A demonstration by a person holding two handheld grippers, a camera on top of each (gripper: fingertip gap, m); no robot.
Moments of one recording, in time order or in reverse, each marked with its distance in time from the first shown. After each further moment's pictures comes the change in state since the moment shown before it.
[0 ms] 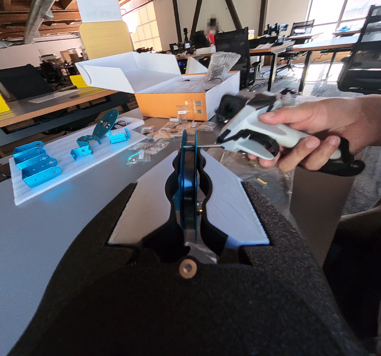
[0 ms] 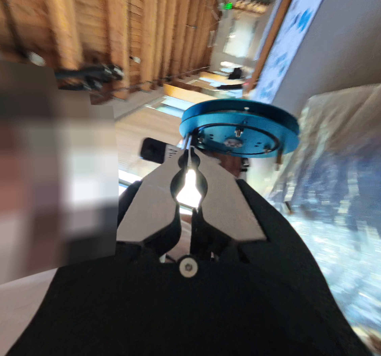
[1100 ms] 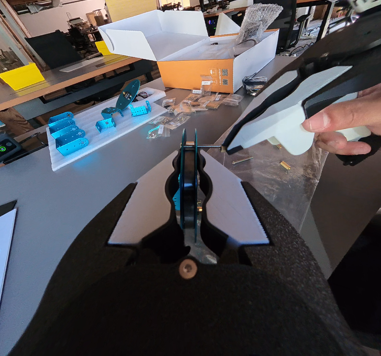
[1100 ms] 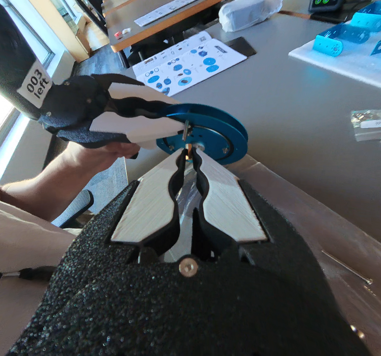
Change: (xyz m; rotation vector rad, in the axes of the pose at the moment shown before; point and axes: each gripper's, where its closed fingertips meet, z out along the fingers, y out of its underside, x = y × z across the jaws) left arm -0.012 0.019 -0.003 -0.157 -0.138 0.025; right arm 0.025 0.006 0.015 -0.172 0.689 -0.974
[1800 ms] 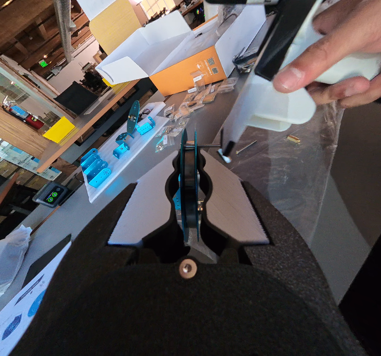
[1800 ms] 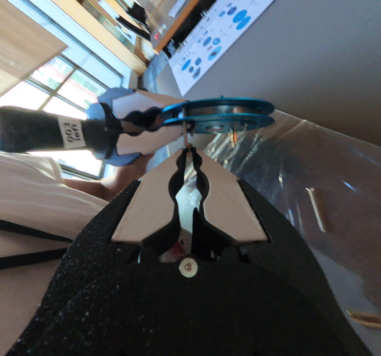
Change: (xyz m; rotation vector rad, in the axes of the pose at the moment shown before) left arm 0.022 -0.001 0.004 -0.017 -0.014 0.346; right arm -0.008 0.020 -0.007 -0.100 -0.252 0.381
